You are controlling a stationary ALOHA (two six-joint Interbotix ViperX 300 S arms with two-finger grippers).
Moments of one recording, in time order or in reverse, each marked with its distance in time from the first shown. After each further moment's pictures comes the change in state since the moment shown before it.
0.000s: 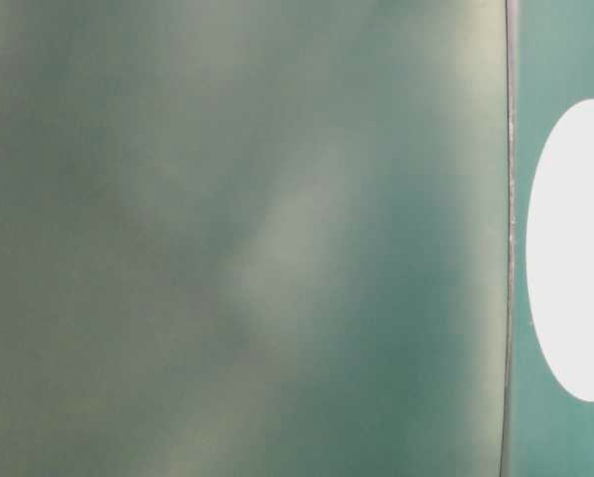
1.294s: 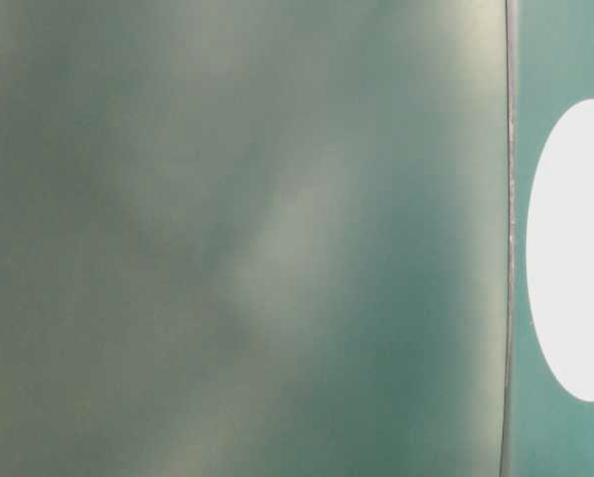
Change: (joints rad) left arm 0.012 0.000 0.000 0.003 0.002 0.006; right arm 0.120 0.400 -0.026 0.101 -0.176 0.061
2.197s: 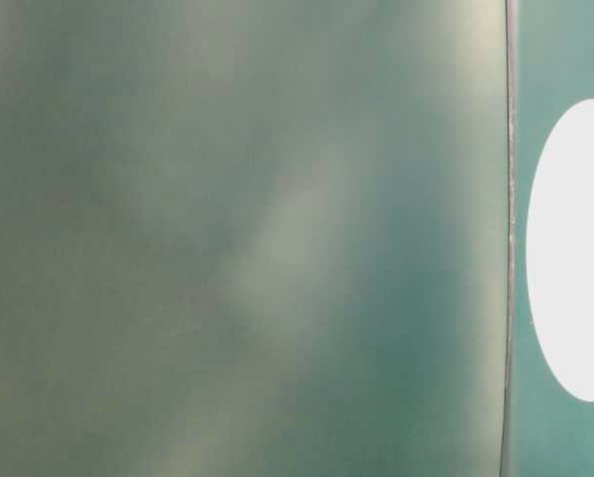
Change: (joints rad) left arm 0.002 0.000 0.000 0.006 0.011 0.003; right arm 0.020 0.087 -0.006 0.006 -0.017 0.002
